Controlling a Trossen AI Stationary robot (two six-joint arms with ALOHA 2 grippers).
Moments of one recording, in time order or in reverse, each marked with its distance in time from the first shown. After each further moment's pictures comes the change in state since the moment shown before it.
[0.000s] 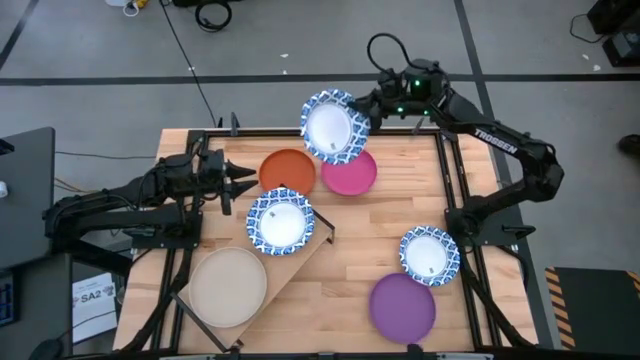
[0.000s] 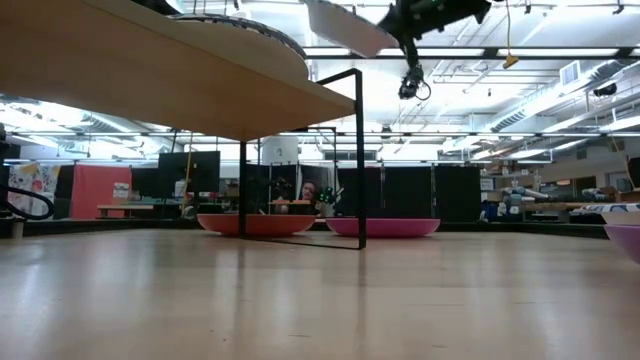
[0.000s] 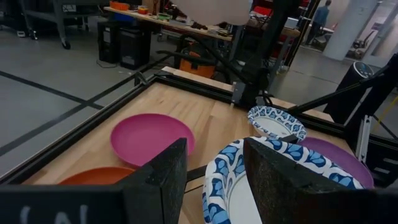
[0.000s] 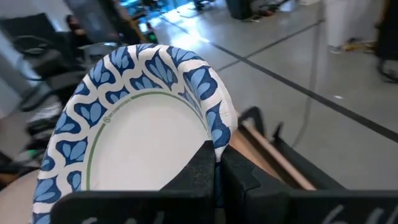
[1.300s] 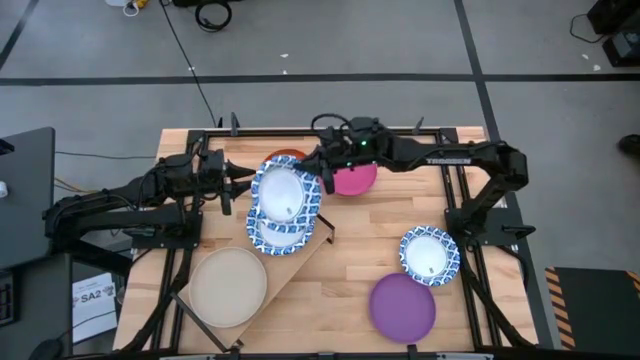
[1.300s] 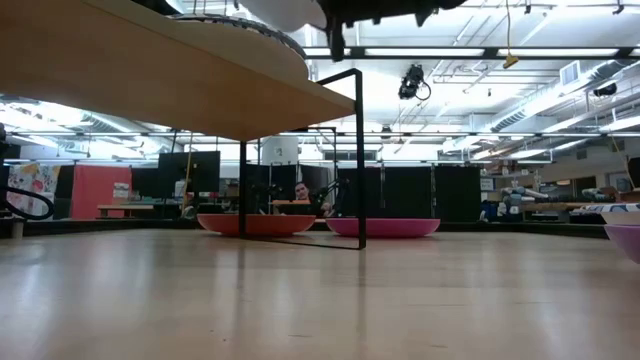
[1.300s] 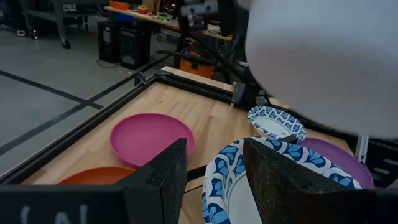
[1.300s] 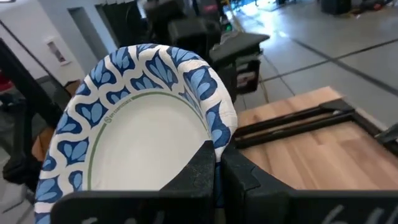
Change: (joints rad) left arm 0.000 0.000 0.000 -0.001 0.000 -0.003; right arm 0.442 0.275 0.001 0.358 0.118 0.052
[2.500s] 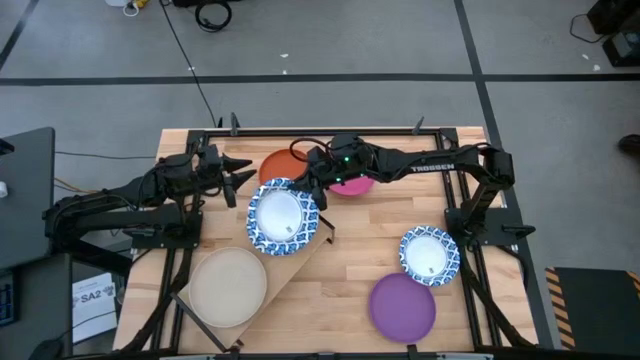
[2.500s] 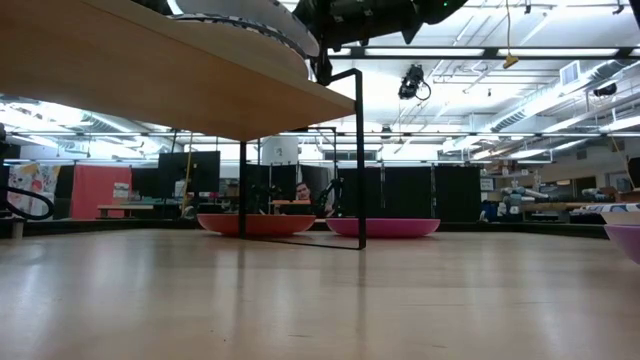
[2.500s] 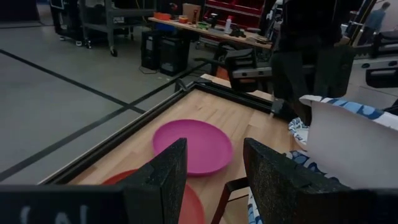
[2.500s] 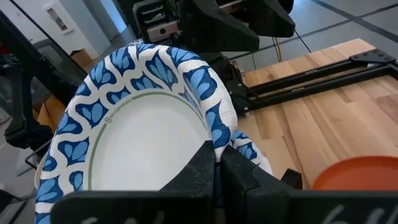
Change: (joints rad) left arm 0.001 0.000 0.000 0.000 -0.175 0.014; right arm 0.048 0.105 -0.001 -0.024 -0.013 -0.005
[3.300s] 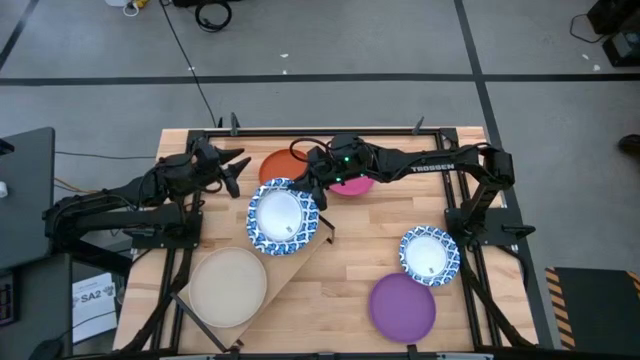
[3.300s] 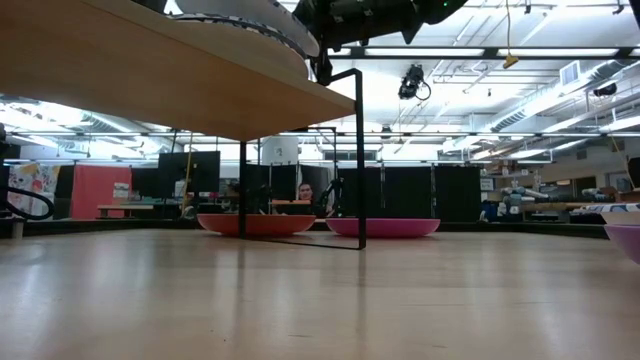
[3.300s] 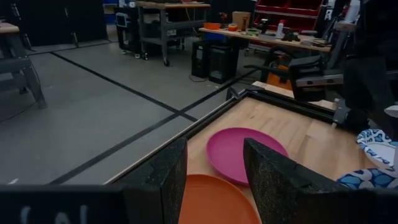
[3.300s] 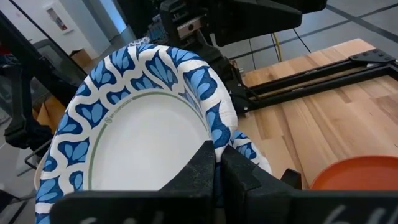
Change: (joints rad) left arm 0.000 0.000 0.000 0.000 -0.227 0.065; right arm 0.000 0.000 0.000 0.000 0.000 0.000
